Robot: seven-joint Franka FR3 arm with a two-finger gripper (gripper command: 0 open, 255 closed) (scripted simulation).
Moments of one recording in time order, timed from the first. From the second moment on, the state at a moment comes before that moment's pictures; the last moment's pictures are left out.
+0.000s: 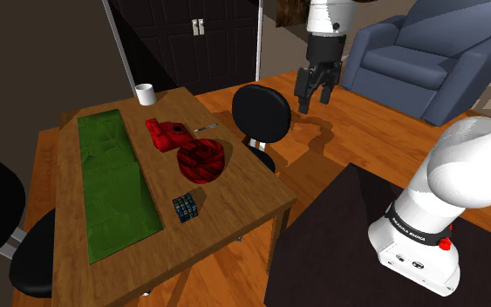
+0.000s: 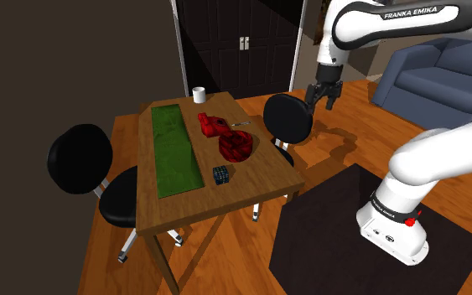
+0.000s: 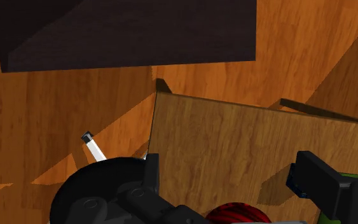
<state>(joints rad) 0.02 -0.72 0.14 -2.50 0.16 1.71 0.14</state>
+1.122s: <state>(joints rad) 0.06 -0.15 0.40 -2.39 0.14 2.22 0.38</state>
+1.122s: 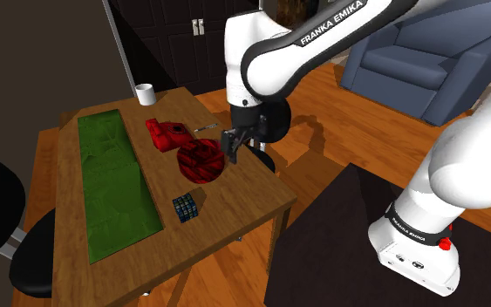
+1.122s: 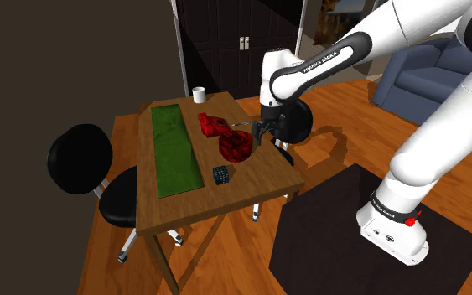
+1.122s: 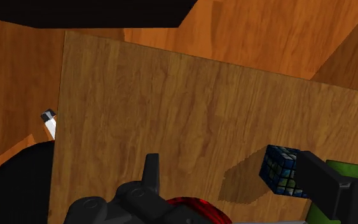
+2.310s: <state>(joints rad) 0.27 0.60 0.36 -1.84 -0.26 2.38 0.75</state>
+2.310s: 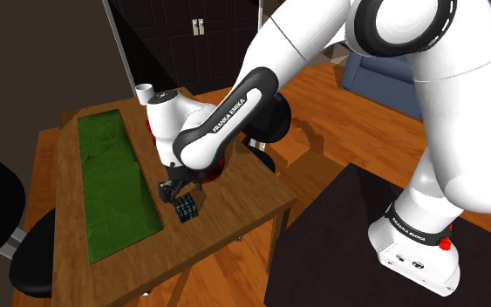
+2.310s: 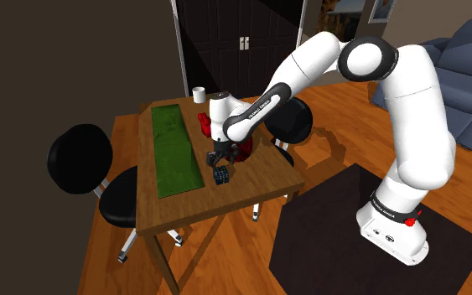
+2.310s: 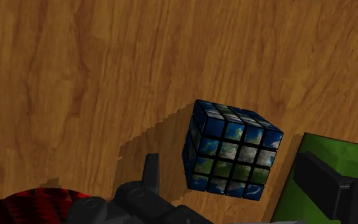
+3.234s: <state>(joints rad) 0.32 0.74 0.32 -1.76 -0.31 2.44 0.78</state>
